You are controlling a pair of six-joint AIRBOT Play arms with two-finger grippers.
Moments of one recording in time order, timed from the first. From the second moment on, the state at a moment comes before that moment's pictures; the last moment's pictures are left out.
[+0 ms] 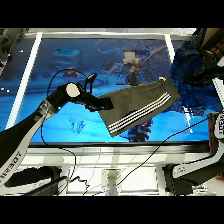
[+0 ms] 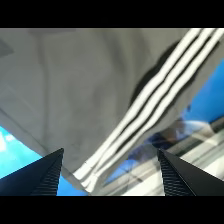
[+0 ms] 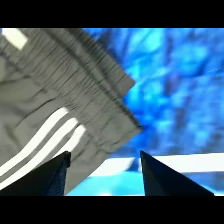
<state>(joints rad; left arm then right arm) -0.47 -1.40 1.17 0.96 -0.97 -1.62 -0.42 -1.75 1.76 -1.28 1.36 1.29</state>
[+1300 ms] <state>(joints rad) -0.30 -1.50 1.10 0.98 -0.90 -1.53 -0.30 -1.98 1.80 -1.26 1.11 0.98</state>
